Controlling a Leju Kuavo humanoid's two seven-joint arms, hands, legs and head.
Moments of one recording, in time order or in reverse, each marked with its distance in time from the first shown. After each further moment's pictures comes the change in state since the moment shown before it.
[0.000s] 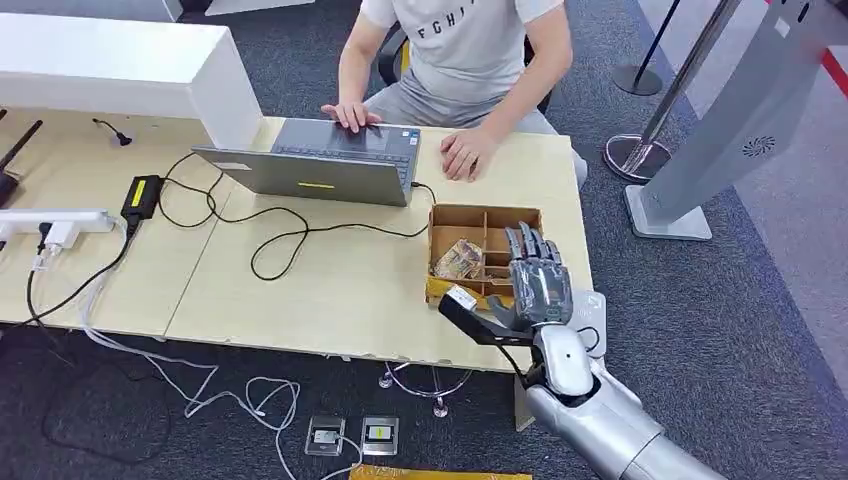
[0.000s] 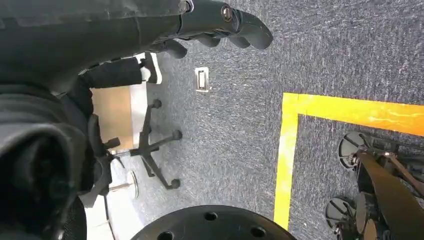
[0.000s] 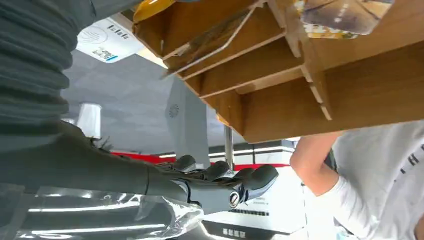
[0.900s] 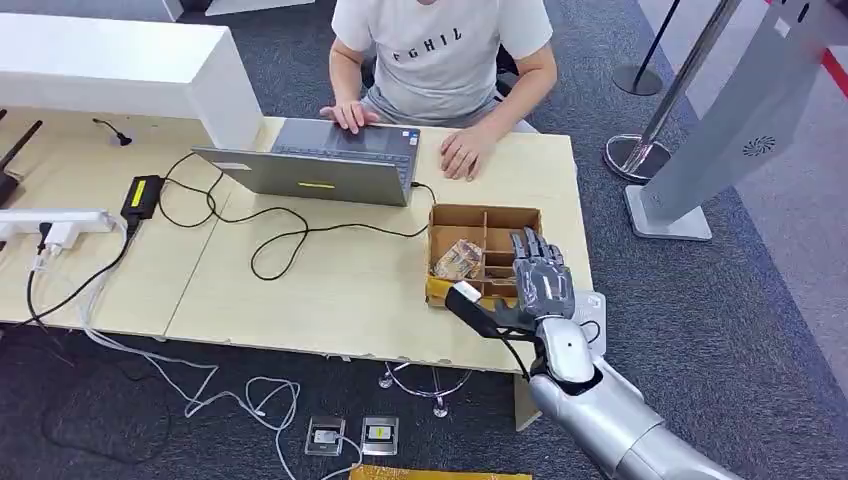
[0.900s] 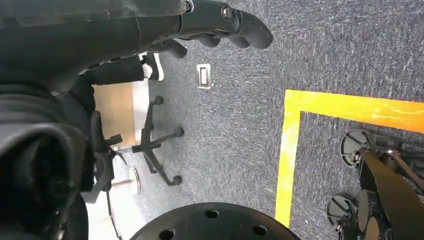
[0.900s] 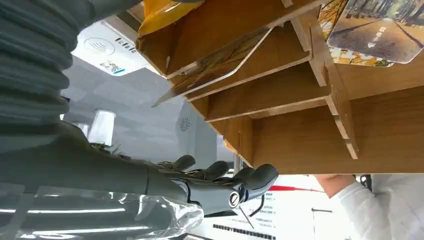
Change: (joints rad) left arm 0.000 0.000 0.000 0.000 0.013 -0.008 0.014; right arm -0.034 0.015 0.000 0.076 -0.080 0.058 -0.018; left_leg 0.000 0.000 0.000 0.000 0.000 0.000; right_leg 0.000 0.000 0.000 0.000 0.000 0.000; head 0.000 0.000
